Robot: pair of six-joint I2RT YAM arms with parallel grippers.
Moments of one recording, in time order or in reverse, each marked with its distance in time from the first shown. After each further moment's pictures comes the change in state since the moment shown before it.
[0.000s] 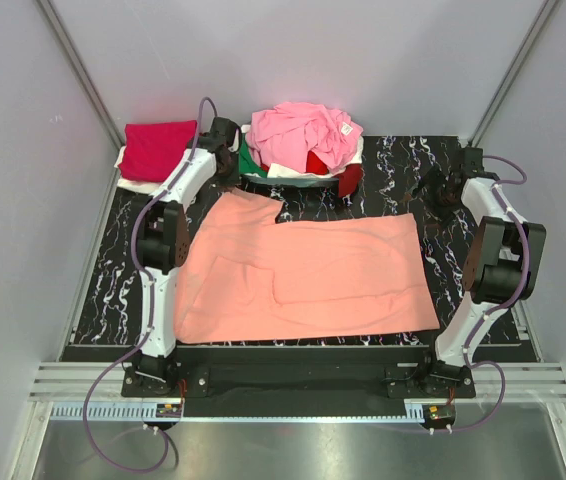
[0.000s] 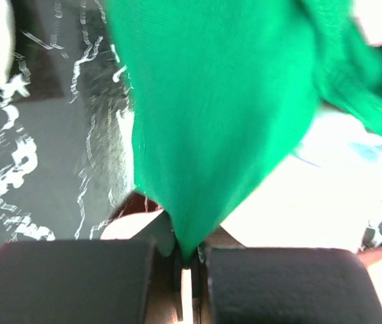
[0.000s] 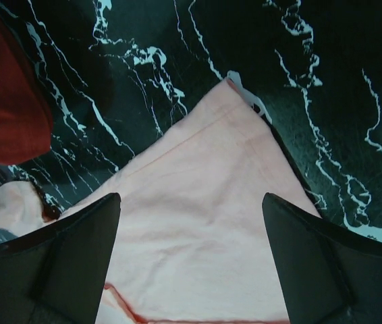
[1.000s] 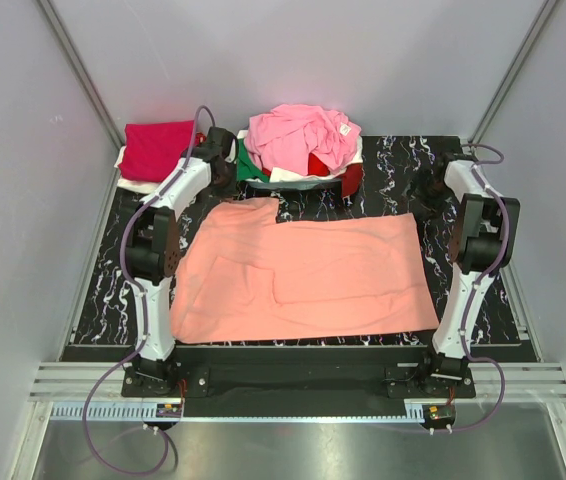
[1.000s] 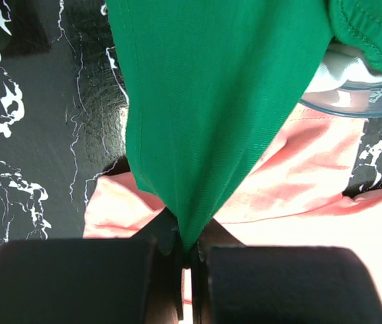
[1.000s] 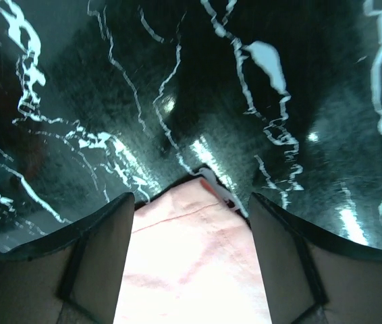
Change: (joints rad) left arm -0.003 -0.204 -0.277 0.082 0.043 0.014; right arm 0.061 0.345 0.362 -0.156 0.190 -0.138
